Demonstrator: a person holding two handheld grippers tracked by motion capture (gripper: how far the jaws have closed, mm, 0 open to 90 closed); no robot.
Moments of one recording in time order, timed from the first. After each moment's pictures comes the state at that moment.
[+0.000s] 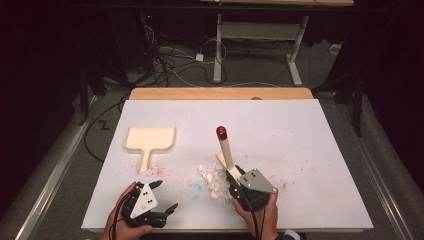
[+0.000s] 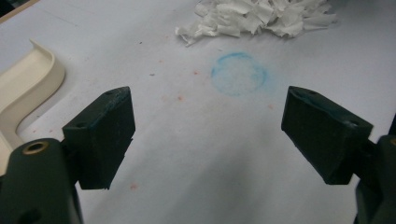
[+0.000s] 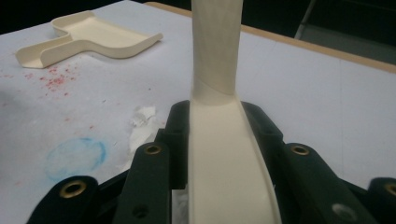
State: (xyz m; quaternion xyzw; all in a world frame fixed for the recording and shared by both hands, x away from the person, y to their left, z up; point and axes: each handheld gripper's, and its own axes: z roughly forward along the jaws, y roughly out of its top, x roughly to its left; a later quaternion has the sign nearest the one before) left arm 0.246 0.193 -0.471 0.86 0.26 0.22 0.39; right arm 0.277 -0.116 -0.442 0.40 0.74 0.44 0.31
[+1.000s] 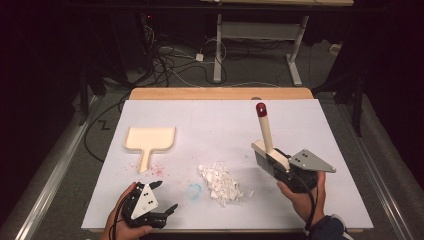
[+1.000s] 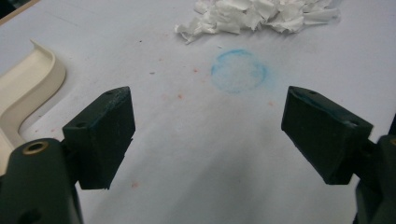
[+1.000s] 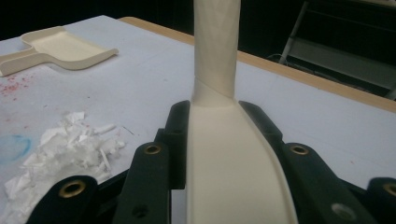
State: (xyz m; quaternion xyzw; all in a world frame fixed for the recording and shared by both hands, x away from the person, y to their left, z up) left arm 0.246 0.193 -0.470 0.86 0.25 0.23 0.38; right arm 0.306 -0.228 -0.400 0.38 0.74 0.45 0.31
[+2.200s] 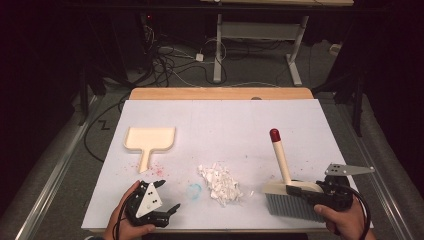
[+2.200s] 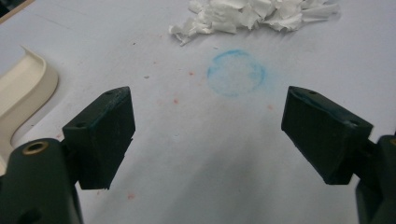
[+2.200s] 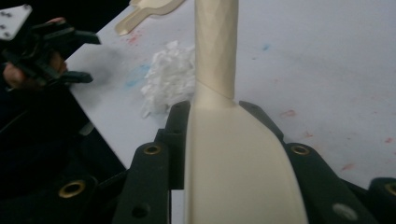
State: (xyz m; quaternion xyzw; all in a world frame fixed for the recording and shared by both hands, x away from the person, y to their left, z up) left arm 0.250 0.186 -0.471 0.87 0.24 0.23 0.38; right arm 0.282 -0.306 -0.407 0.42 0.78 0.47 0.01
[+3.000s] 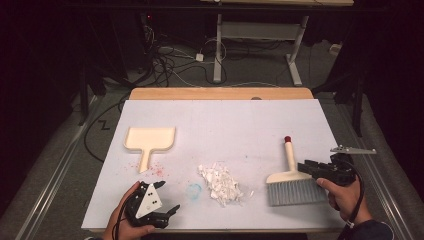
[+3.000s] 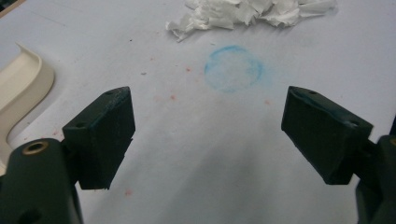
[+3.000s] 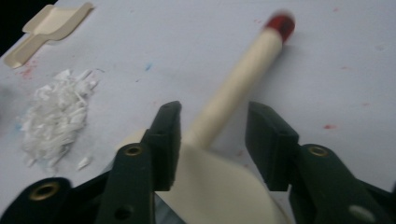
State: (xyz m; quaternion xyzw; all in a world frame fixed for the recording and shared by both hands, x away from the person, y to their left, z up) left arm 0.249 0.186 -0.472 0.87 0.24 0.22 0.37; right arm 0.343 -0.347 -0.427 0.52 0.74 0.42 0.08
